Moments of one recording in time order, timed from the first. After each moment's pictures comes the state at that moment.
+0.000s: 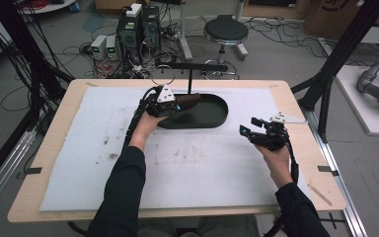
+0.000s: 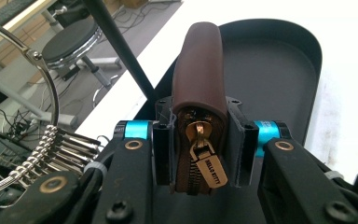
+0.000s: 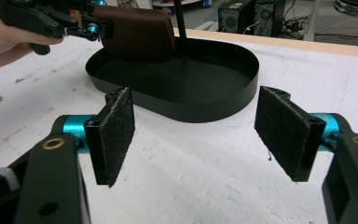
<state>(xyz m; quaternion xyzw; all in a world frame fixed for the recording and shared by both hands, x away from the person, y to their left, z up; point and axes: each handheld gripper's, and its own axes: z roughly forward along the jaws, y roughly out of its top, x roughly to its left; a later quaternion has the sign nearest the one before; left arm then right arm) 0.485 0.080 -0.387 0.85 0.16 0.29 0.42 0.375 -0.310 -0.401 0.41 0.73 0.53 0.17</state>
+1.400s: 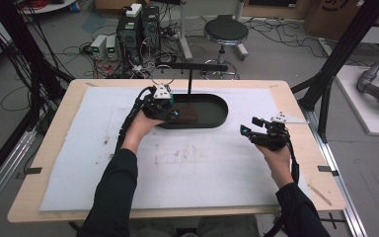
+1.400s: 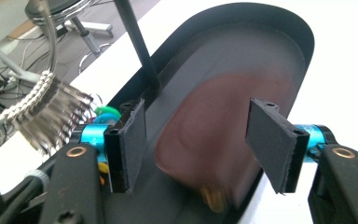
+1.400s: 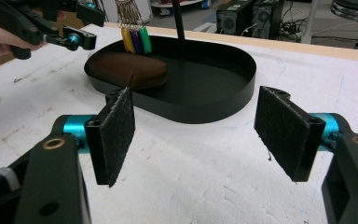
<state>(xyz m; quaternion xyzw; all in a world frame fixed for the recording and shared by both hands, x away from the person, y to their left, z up) 0.473 0.095 -0.384 0.85 0.24 0.23 0.42 0.374 -0.312 -0.399 0.41 0.73 0.53 0.18</state>
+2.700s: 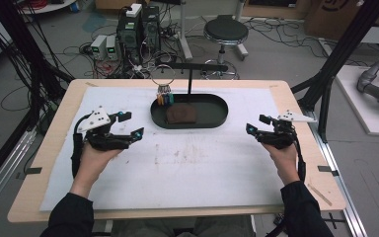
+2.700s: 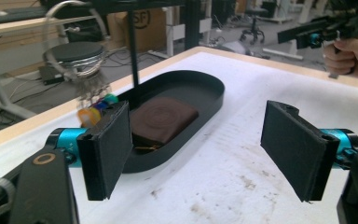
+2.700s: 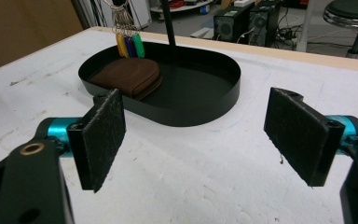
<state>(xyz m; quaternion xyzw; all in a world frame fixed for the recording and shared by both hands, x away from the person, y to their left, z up) 0.344 0.212 -0.368 0.73 0.27 0.21 0.59 0.378 -0.330 -0.394 0.40 0.72 0.53 0.19</state>
